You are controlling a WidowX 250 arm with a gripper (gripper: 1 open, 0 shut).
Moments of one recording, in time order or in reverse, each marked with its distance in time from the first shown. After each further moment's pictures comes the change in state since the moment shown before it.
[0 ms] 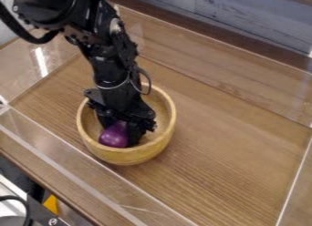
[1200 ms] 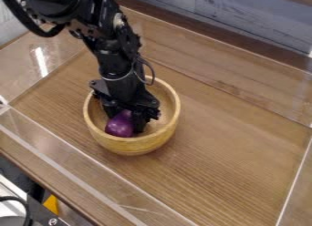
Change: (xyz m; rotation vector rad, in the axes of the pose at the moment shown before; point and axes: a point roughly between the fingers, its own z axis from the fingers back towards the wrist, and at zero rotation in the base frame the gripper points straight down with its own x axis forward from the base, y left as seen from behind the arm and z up) arm 0.017 0.004 -0.006 0.012 -0.051 0.049
